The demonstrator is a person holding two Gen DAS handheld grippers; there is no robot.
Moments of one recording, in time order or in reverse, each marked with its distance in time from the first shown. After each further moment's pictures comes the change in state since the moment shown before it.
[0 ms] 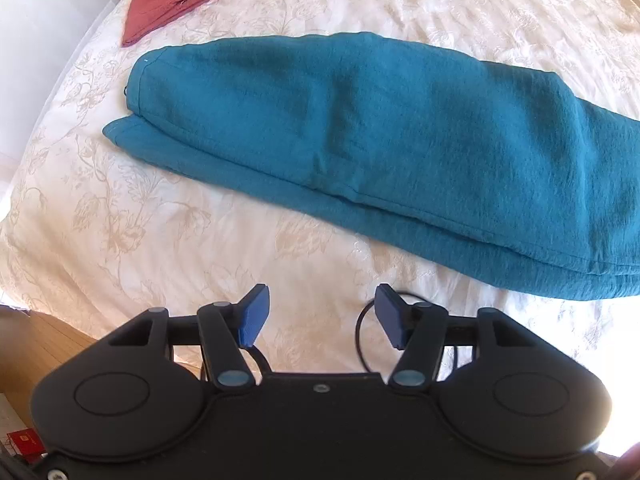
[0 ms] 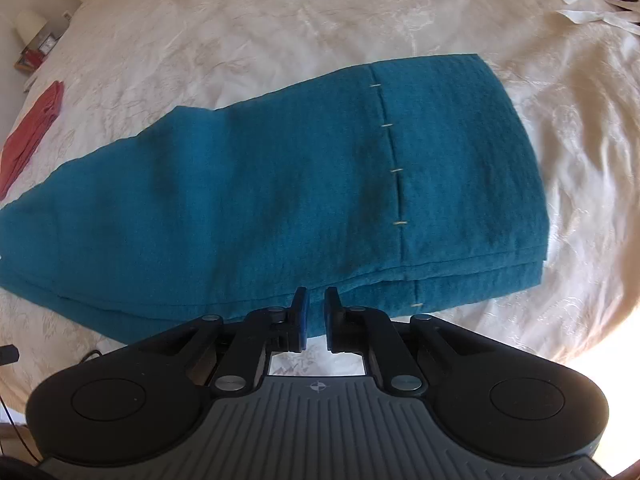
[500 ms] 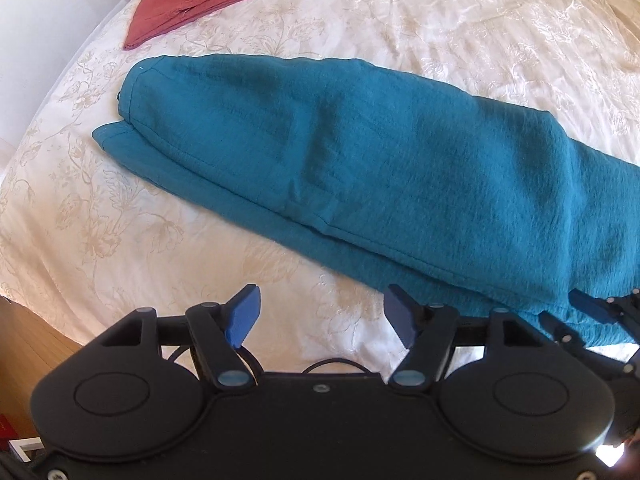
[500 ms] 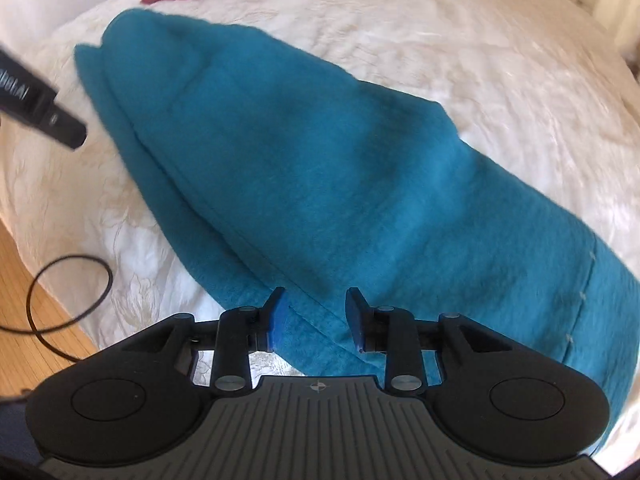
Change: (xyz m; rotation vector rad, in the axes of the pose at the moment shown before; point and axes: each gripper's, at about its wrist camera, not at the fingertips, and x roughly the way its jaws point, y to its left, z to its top) left arm 0.004 -0.016 0.014 -0.093 -0.072 -0.038; right arm 0.048 0.129 -0.031 -0.792 -0.071 0.029
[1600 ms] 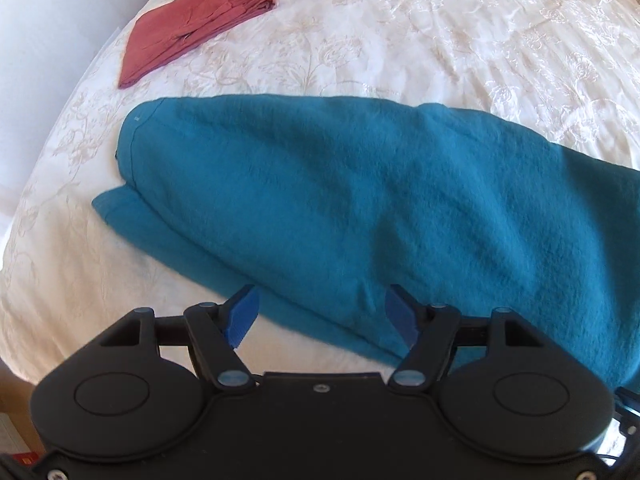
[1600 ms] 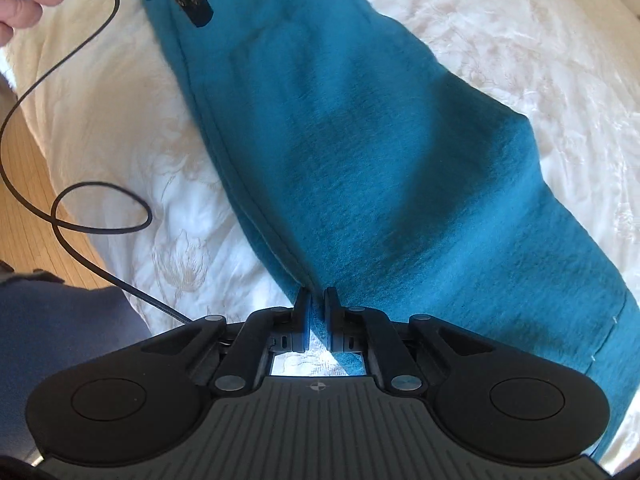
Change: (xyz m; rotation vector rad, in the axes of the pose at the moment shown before) left arm 0.068 0.042 0.075 0.109 -0.032 0.071; right arm 0.010 0.030 0.035 -0.128 0.169 0.088
